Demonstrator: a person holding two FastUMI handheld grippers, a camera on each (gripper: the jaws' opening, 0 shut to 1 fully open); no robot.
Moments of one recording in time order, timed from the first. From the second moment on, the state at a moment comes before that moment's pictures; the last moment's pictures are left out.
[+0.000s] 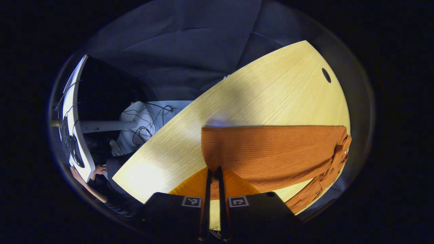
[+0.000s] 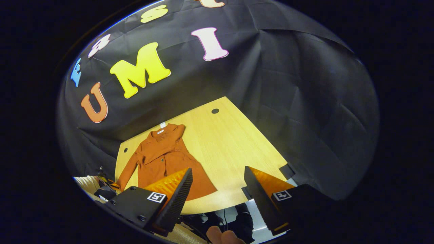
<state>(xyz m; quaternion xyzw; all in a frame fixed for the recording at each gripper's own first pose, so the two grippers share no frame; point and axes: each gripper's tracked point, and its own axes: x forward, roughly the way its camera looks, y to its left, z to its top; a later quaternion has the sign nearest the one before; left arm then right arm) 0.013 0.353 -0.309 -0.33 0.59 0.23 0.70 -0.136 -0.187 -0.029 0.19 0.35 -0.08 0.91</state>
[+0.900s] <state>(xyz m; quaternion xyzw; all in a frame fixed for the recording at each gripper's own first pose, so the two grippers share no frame) 0.141 0.175 -0.092 -0.23 0.50 0.06 0.83 -0.076 -0.227 -0.098 0.26 0.37 -0.05 0.89</state>
